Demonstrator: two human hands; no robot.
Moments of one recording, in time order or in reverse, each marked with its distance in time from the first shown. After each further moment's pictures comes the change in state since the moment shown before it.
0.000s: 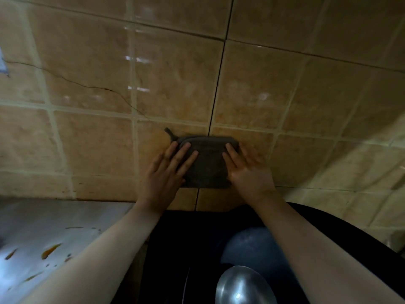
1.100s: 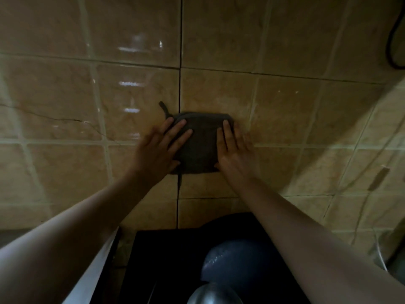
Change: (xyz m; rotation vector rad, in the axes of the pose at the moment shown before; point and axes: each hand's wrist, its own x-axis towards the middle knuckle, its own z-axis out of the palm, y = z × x) left_hand 0.099 -0.012 -0.041 0.234 0.070 0.142; right_hand 0.028 0.048 -0.013 0.049 -0.171 0.321
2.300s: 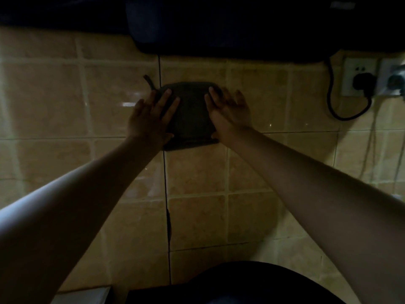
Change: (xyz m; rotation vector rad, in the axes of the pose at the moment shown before) left_hand 0.154 -0.074 -0.093 -0.099 -0.217 -0.167; right_hand 0.143 0.088 -0.124 -0.023 -0.173 -0.020
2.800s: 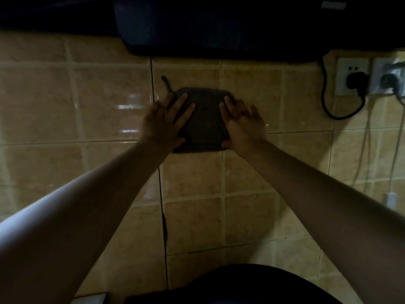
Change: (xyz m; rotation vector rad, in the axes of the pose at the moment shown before) left_hand 0.018 0.030 -0.006 0.117 -0.008 0.121; right_hand -0.023 0.029 0.027 0.094 0.006 0.066
